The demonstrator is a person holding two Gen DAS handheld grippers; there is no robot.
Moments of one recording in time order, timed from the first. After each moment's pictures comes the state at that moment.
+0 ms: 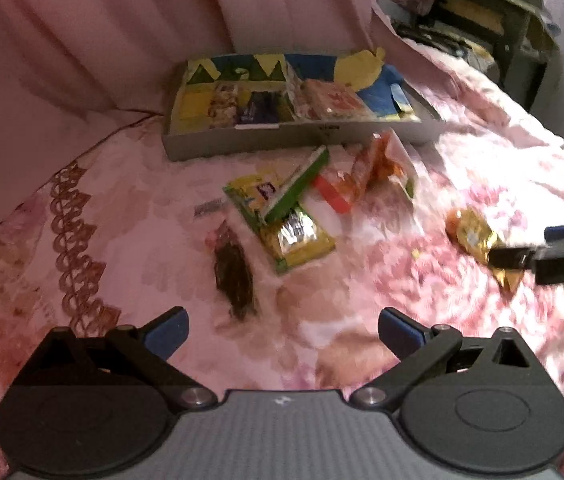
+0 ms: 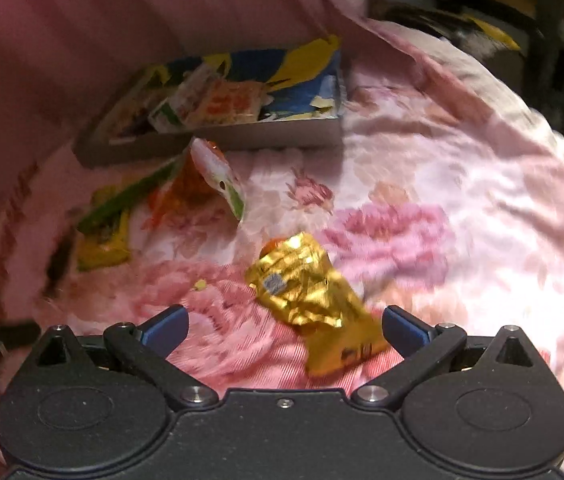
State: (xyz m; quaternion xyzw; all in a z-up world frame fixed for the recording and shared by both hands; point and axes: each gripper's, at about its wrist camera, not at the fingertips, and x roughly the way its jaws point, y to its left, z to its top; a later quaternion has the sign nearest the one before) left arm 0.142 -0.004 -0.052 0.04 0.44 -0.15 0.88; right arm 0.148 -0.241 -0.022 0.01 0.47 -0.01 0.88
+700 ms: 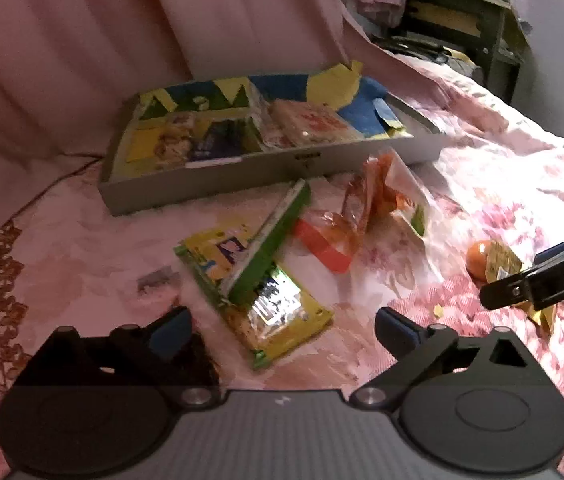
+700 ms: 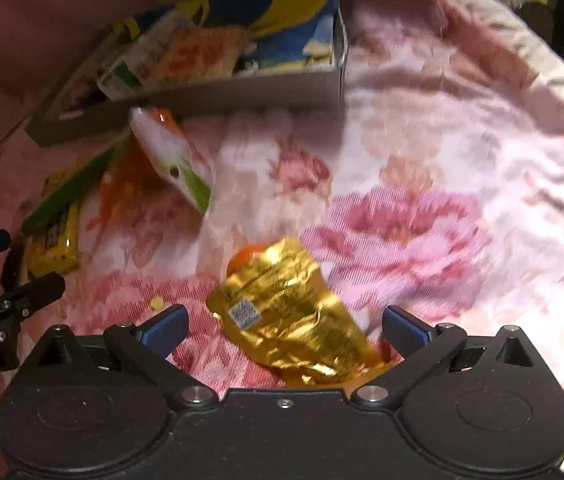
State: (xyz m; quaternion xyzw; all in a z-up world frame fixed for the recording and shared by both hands) left arm 0.195 -0.035 -0.094 0.08 0.39 -0.19 0.90; right arm 0.212 -0.259 -0.064 0.04 0.55 -0.01 0.83
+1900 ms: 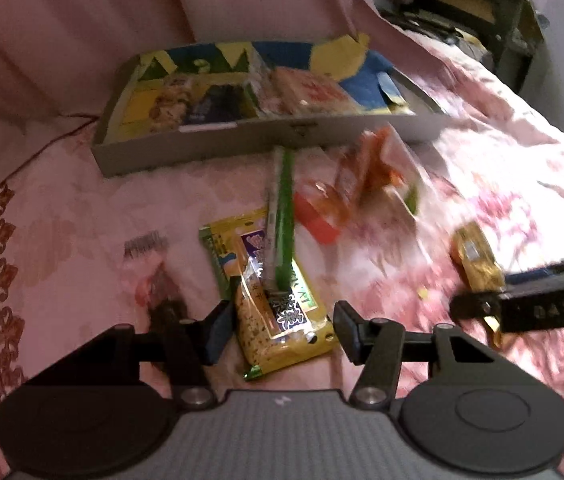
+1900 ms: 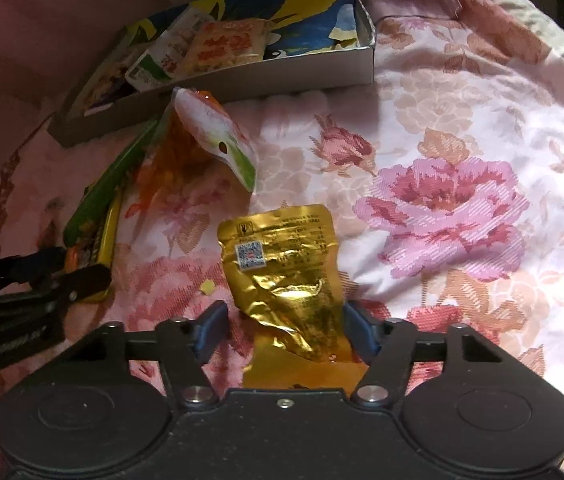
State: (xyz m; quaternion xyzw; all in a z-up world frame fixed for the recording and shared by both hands) left arm 0.192 -0.039 -0.088 0.06 0.46 -0.18 0.87; right arm 0.195 -0.237 -0.064 0.07 0.54 0.00 0.84
